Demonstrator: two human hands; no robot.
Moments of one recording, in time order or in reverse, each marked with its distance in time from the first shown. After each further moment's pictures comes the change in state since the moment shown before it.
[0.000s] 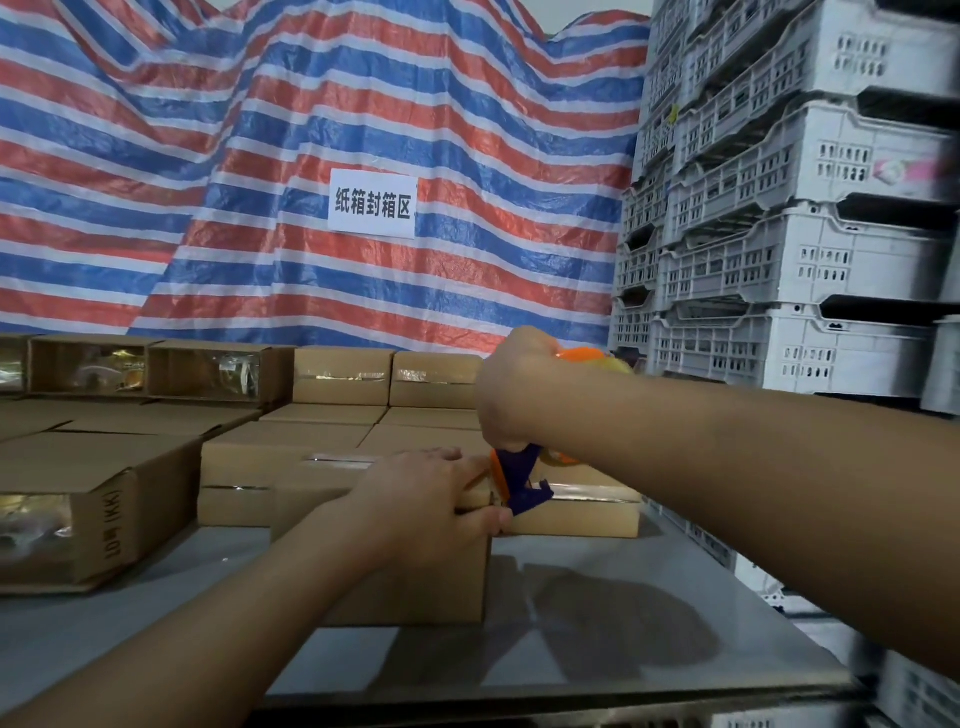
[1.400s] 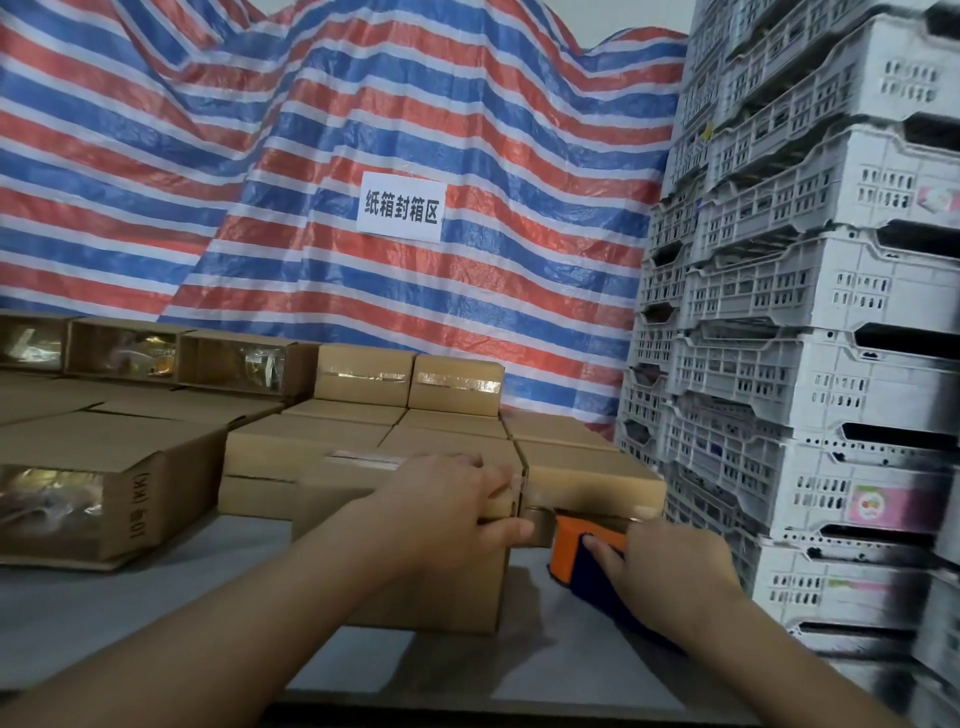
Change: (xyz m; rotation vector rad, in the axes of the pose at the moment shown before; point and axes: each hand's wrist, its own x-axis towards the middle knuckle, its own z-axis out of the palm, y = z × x) left_hand -0.004 0.007 -0.005 0.066 -0.023 -0.013; right_hand -0.048 -0.063 0.176 0.697 0.149 0.350
